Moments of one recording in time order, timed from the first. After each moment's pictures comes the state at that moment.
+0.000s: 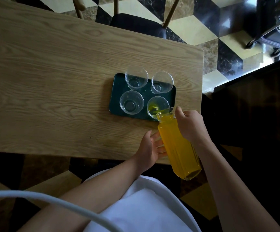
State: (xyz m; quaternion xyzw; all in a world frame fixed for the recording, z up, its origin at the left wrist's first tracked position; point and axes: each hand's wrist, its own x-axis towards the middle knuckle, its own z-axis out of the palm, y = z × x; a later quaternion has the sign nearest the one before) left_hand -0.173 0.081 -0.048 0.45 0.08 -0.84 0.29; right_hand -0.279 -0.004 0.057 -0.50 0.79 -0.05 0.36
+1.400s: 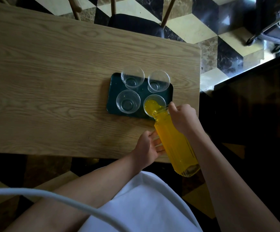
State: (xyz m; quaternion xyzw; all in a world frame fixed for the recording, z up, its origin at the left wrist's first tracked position) left_hand -0.174 0.079 -0.044 0.43 0.11 -0.85 0.30; right_hand -0.274 -0.018 0.059 -0.51 0.79 0.01 0.33
